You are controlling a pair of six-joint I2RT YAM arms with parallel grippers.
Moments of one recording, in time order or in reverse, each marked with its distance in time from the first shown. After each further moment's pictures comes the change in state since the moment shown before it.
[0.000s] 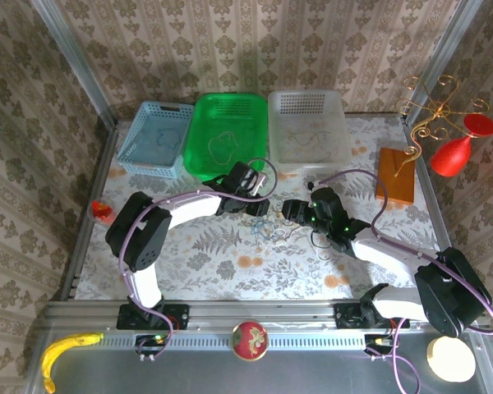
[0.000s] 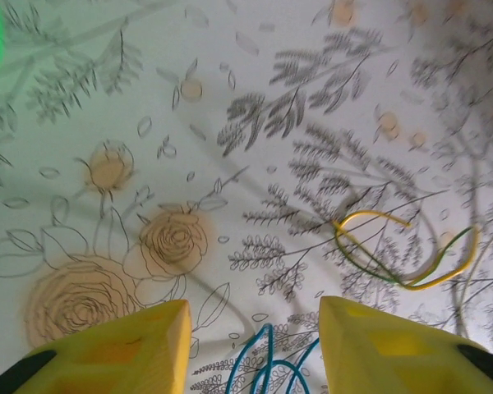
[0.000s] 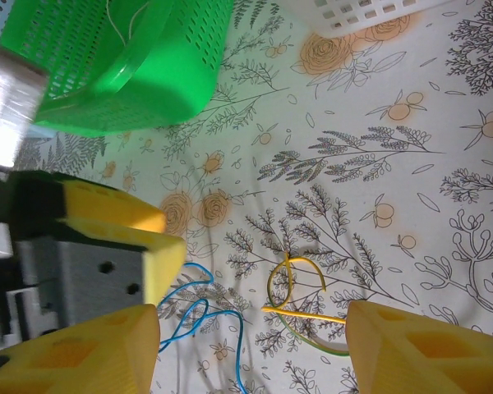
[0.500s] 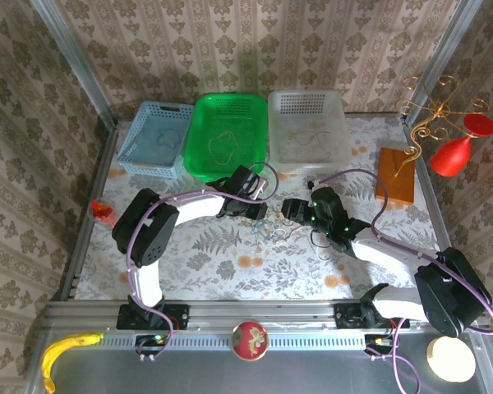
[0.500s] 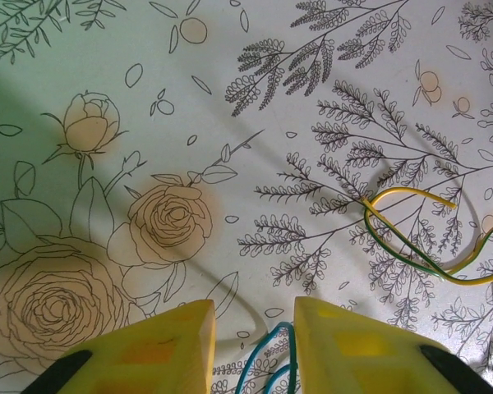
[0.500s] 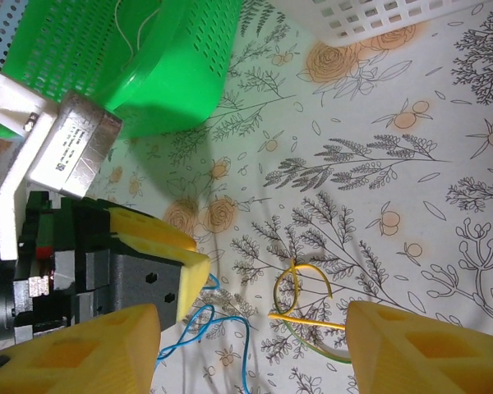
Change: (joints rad) left arm 0.000 0.043 0.001 -0.007 0.015 -0.008; right arm 0.000 0.000 0.000 0.018 0.000 0.000
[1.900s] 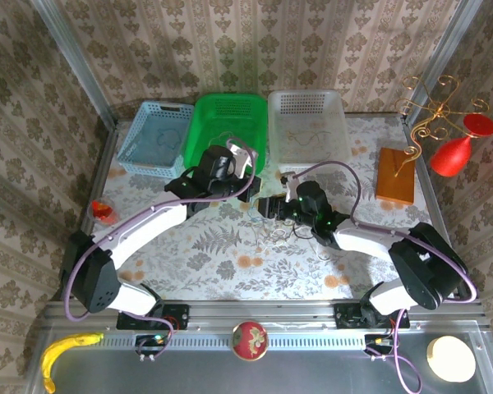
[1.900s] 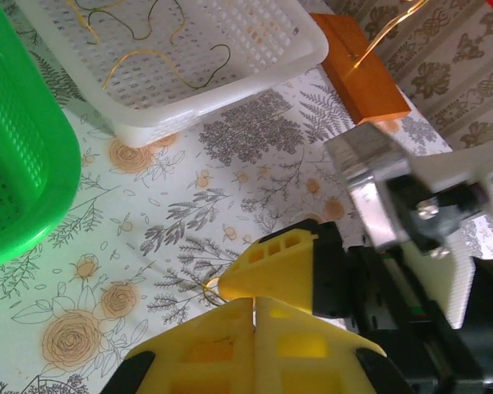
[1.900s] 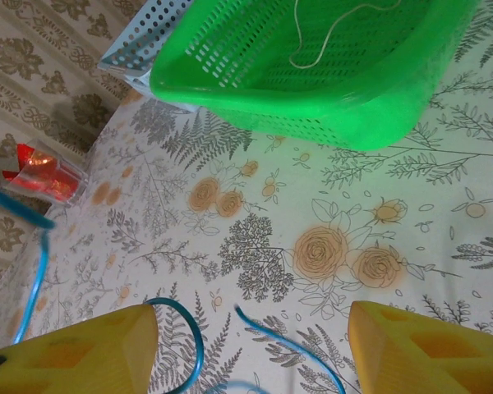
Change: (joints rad) left arm 0.009 -0.450 -0.013 -0.004 0.080 -0.036; right arm 0.075 0.213 0.087 0.298 -0.202 -0.167
